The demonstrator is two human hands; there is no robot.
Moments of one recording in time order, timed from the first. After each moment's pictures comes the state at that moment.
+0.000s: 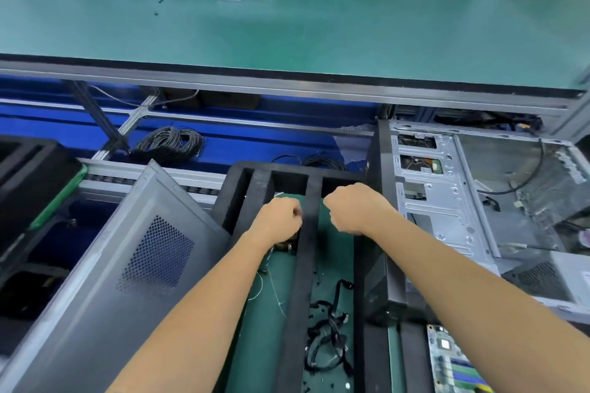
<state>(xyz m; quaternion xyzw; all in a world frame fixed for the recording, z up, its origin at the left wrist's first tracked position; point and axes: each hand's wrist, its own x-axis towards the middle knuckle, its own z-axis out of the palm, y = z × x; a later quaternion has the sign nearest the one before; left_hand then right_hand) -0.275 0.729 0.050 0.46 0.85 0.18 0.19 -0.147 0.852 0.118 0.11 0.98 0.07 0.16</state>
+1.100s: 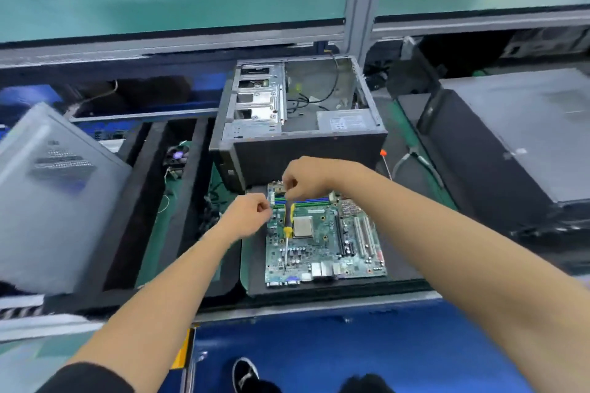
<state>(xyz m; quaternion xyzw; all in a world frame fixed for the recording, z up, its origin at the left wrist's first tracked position) 0.083 0.667 0.074 0.48 0.82 0.19 0.26 0.213 0.800 0.170 0.16 0.95 -0.20 0.16</state>
